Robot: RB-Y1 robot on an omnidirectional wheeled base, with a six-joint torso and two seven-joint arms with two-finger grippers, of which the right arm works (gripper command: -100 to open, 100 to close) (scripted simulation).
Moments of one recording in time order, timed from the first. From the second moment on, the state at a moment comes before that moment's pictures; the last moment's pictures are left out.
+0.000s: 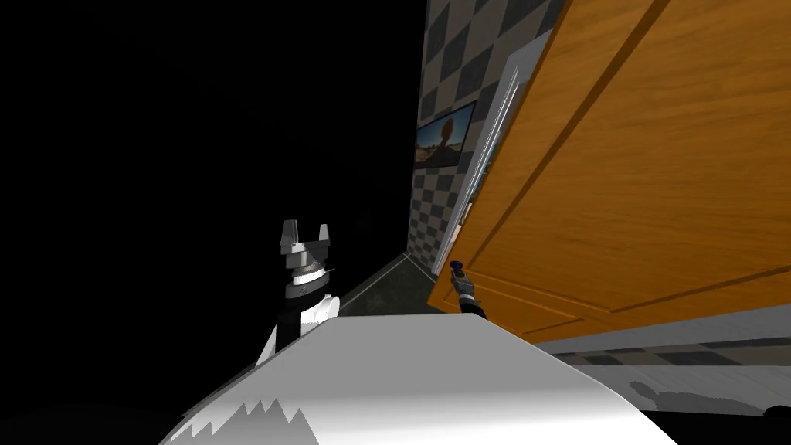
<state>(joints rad) 0.07 -0.39 0.27 -0.79 -0.79 -0.88 -1.43</state>
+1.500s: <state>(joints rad) 0.13 -0.50 0.43 -0.82 -0.72 -0.96 -1.58</state>
